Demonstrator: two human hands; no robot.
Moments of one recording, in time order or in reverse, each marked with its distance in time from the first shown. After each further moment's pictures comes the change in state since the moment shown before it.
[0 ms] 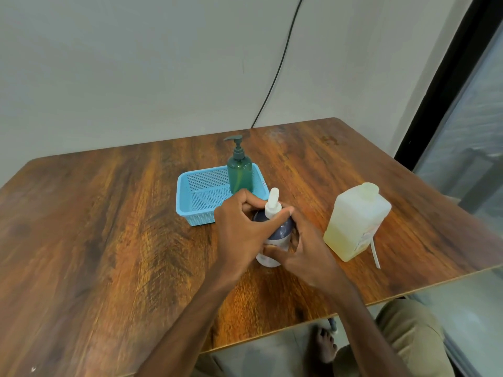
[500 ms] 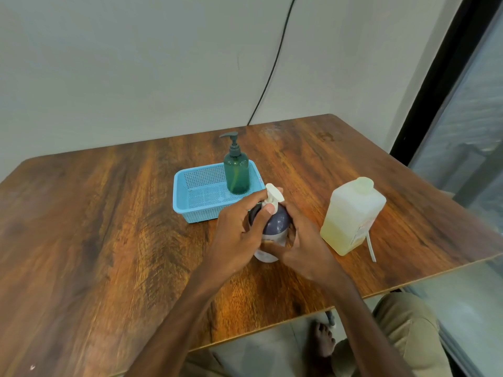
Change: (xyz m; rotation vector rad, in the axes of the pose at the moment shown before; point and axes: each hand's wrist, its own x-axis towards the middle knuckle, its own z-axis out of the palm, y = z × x) left_hand -0.005 0.001 -0.018 -0.069 -0.364 0.038; right_hand 0.001 -0.005 -0.002 0.019 -0.006 -0.016
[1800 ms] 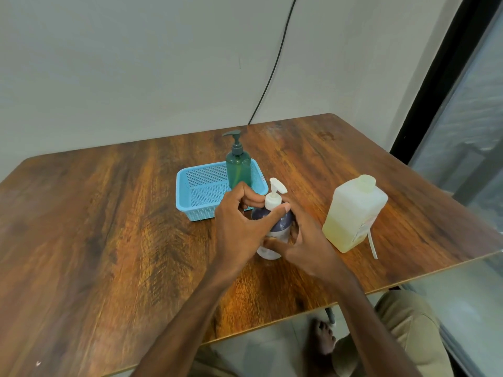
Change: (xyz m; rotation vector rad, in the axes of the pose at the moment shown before) left_hand 0.005 -0.008 0.012 0.059 0.321 -0.005; right_hand 0.003 0.009 0.002 -0.027 0.004 -0.022
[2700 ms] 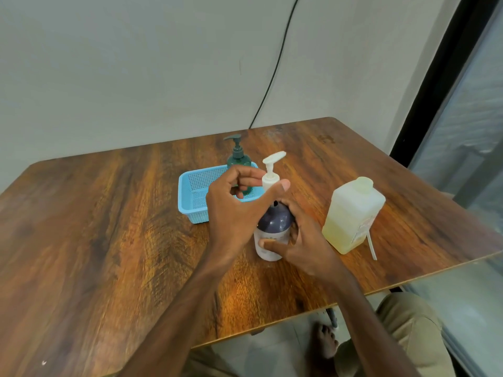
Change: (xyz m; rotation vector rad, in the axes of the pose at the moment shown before) left_hand 0.020 0.039 -0.012 -0.138 0.056 -0.010; right_hand 0.001 0.003 -0.003 -0.021 -0.005 0.036
